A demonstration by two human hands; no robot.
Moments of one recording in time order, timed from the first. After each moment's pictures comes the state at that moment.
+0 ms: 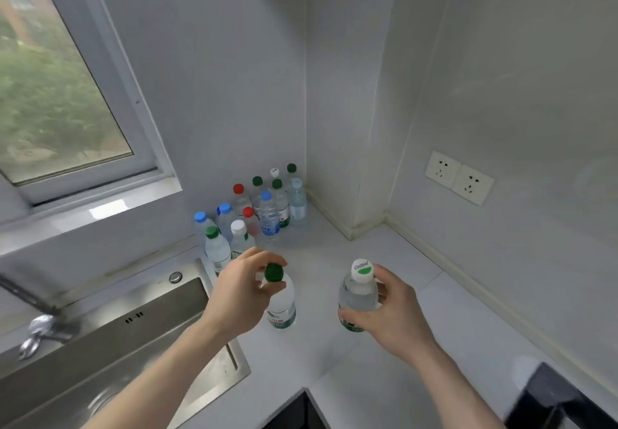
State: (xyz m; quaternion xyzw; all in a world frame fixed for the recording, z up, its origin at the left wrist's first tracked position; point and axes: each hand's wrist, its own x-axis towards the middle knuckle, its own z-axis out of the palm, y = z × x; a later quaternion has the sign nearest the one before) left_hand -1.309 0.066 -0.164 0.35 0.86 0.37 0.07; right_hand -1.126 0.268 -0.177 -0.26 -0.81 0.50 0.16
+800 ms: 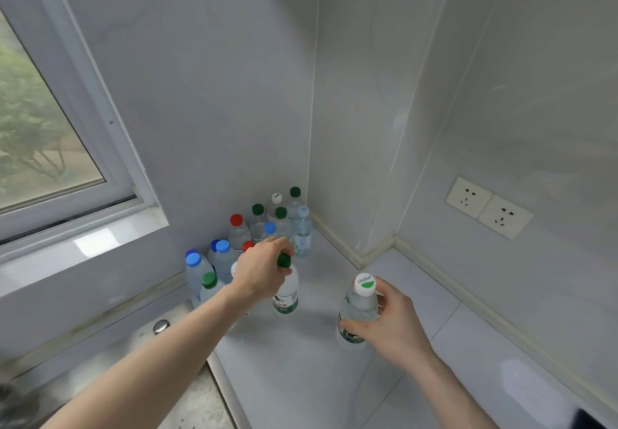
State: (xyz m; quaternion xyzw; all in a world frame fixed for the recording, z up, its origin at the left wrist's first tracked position) left_hand -1.497 0.161 -0.209 0.41 0.89 0.21 0.04; right_hand -1.255 0.292 -0.202 -0.32 -0.80 0.48 0.14
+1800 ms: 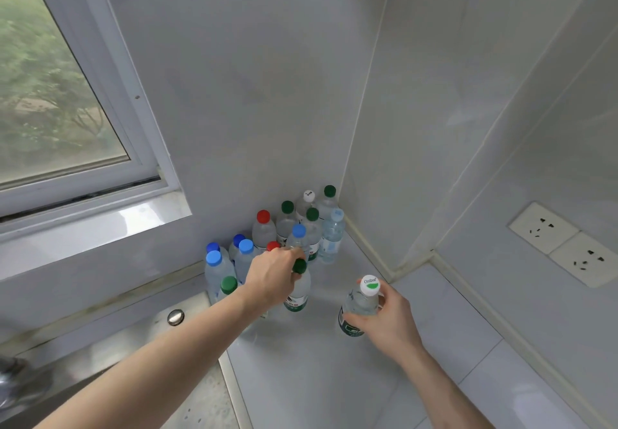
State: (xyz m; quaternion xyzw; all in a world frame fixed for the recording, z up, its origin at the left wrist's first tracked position) left_hand -1.556 0.166 -0.262 0.40 0.91 0.13 0.06; right_hand -1.357 0.322 -0.260 -0.35 -0.78 0.51 0.09
